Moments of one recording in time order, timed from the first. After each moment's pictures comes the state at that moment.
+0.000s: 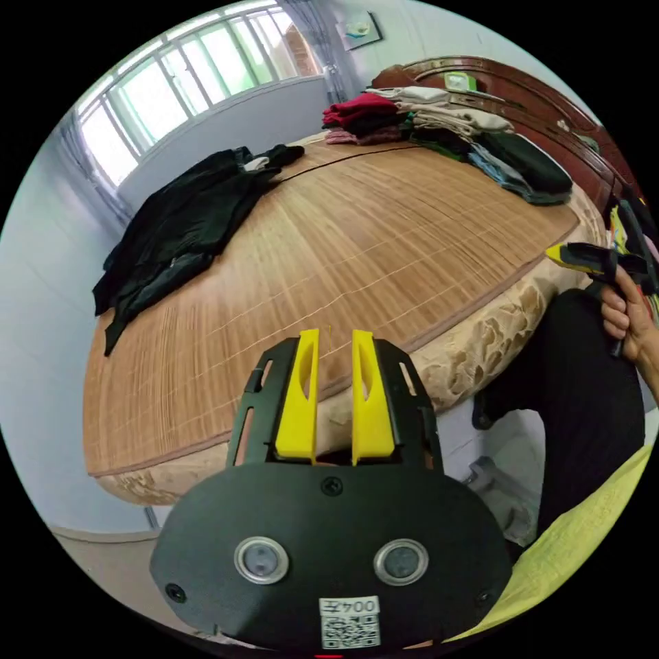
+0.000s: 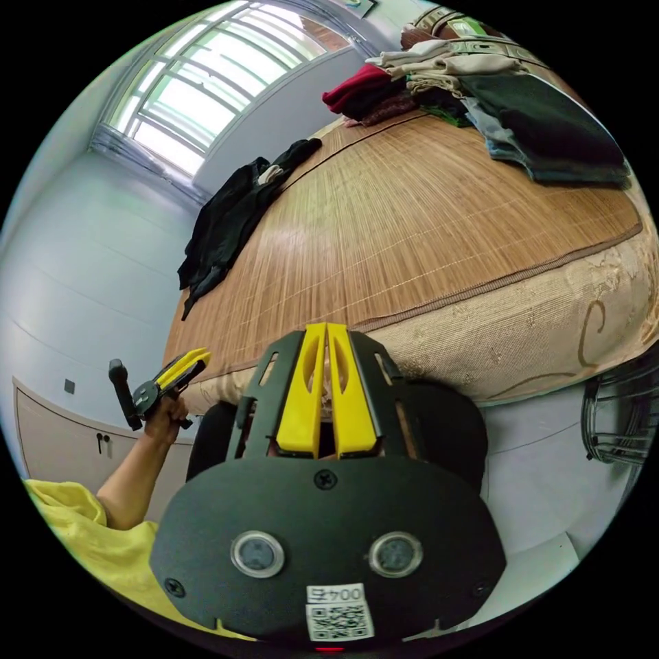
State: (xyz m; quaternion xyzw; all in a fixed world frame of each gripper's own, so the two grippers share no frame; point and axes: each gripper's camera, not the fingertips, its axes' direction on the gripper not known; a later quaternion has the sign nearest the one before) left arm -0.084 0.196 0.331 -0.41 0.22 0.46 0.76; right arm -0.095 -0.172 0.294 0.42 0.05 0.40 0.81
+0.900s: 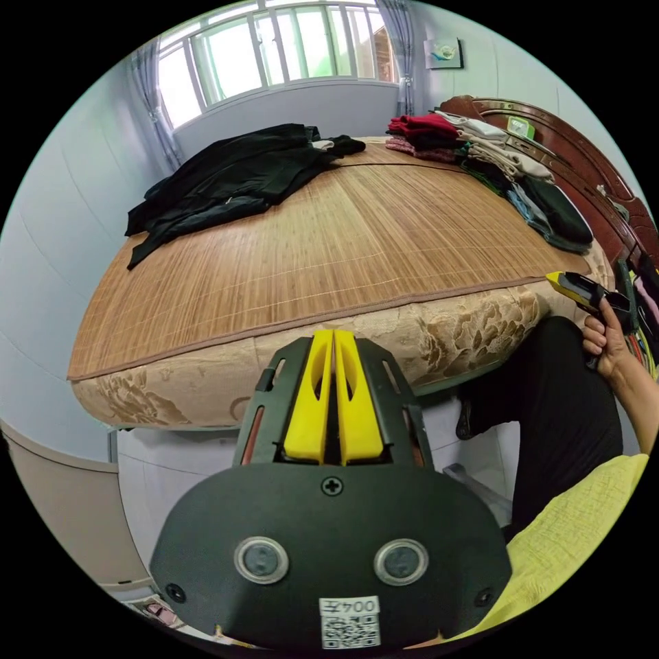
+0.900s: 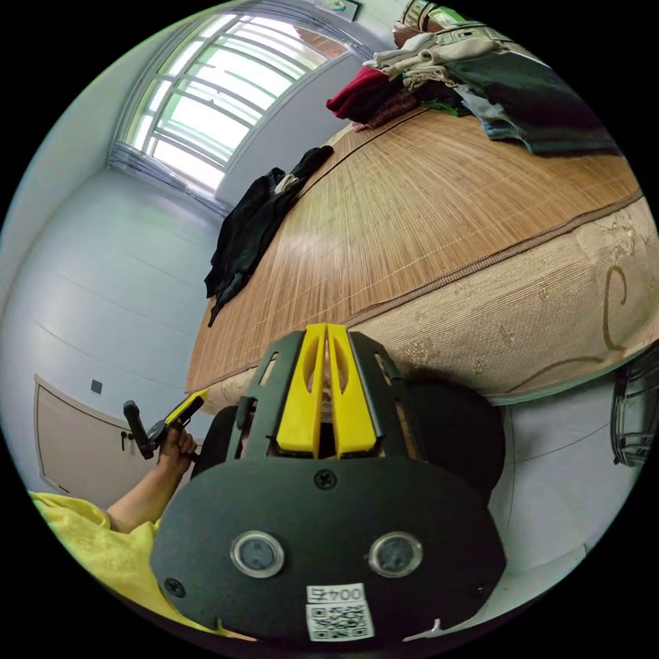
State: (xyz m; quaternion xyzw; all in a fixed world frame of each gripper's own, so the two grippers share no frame) left arm -0.345 0.395 0.241 -0.43 0.16 0.37 0.81; right arm -0.126 -0.165 0.285 0.47 -0.01 0.37 0.80
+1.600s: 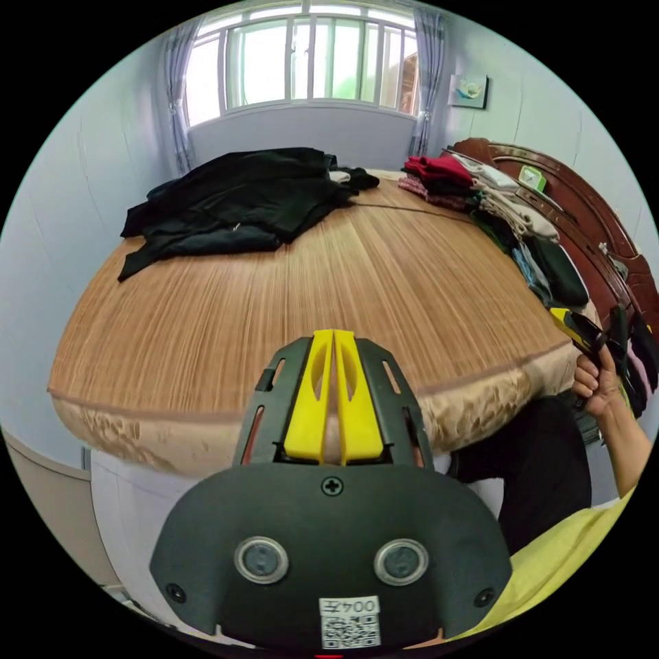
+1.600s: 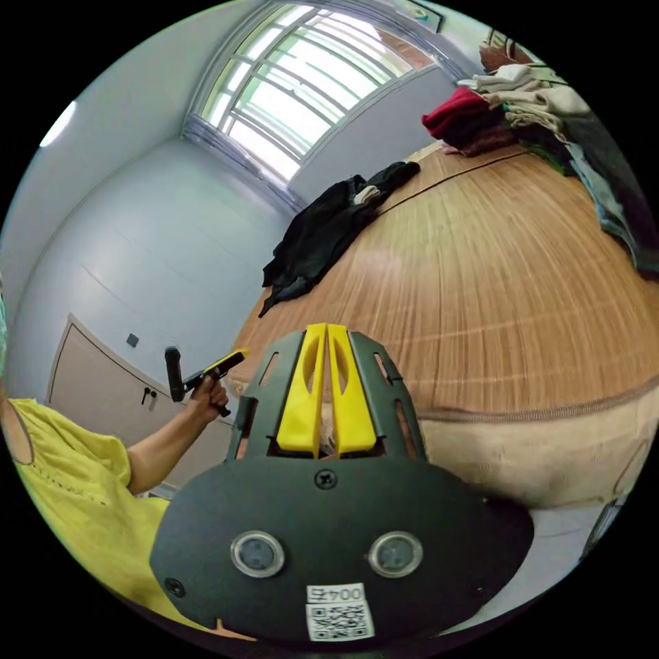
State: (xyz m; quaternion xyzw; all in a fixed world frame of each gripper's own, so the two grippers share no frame) left arm -0.463 0.582 0.422 -0.41 0.20 0.30 0.84; right arm -0.158 -0.231 0.171 0.50 -0.04 0.22 0.84
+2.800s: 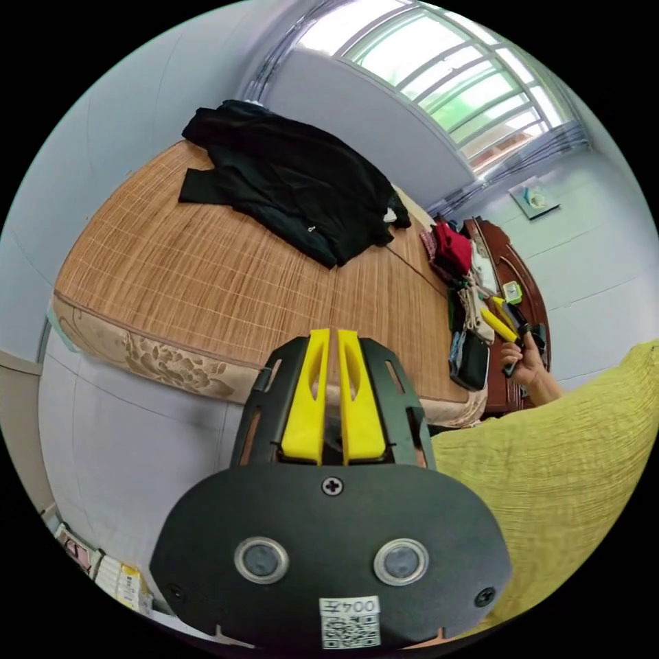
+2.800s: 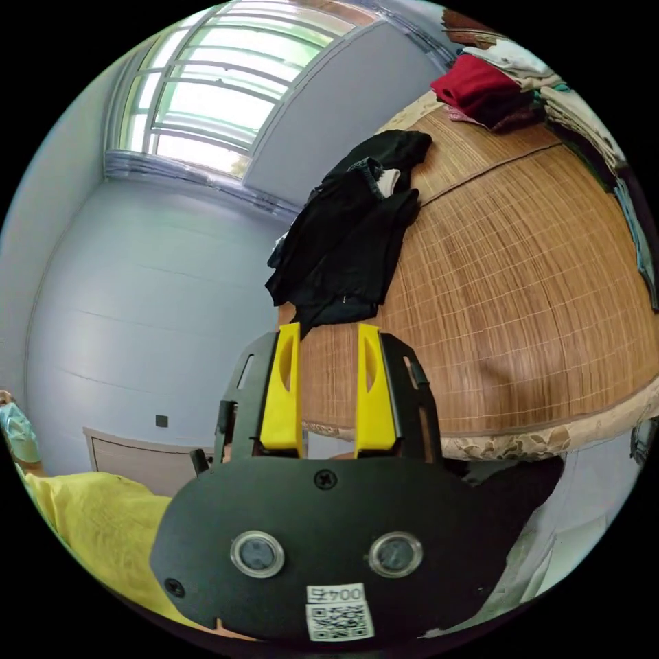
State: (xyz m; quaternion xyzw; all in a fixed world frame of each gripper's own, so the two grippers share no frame) left arm -0.865 0.636 0.706 -0.57 0.21 0.06 0.80; right arm -0.311 -0.511 -0.170 0.42 -0.13 0.38 0.81
